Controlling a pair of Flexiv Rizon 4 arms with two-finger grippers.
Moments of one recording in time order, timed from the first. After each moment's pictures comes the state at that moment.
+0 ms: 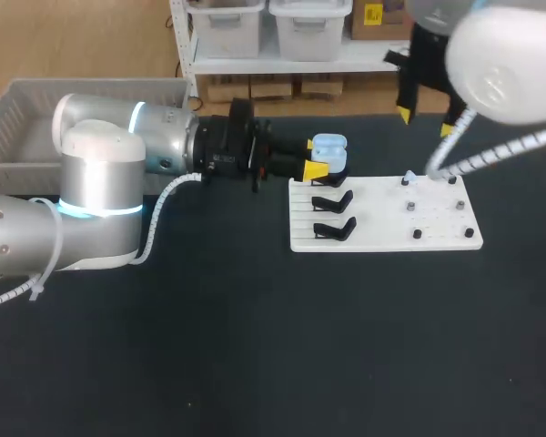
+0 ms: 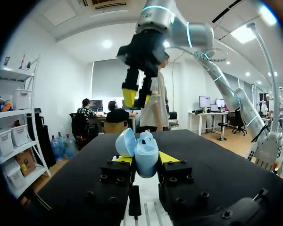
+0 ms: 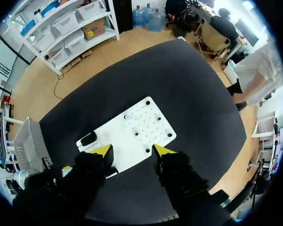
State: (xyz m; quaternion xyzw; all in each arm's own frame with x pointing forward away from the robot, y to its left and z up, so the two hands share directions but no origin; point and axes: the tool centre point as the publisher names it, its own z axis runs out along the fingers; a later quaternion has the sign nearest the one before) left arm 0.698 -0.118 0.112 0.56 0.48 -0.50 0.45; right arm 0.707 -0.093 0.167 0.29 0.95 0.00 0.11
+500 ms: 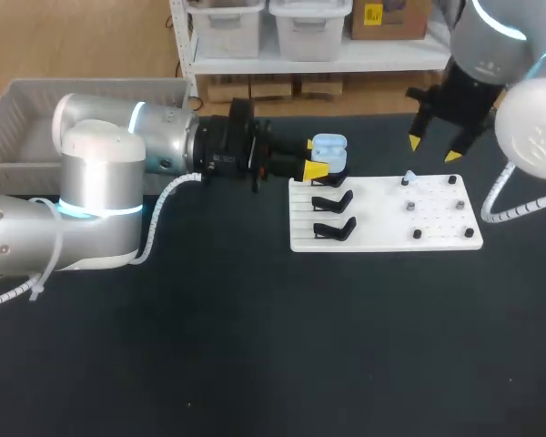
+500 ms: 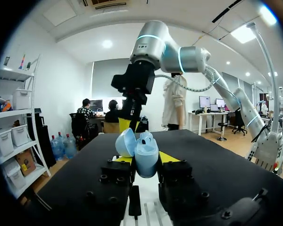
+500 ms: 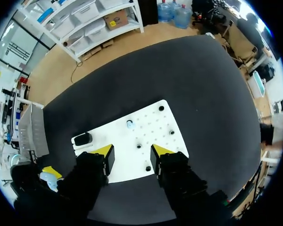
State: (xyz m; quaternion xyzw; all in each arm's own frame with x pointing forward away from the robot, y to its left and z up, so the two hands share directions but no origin) left arm 0.698 -0.118 0.112 0.56 0.48 -0.50 0.45; right arm 0.728 -0.113 0.101 0.20 0.97 0.08 0.11
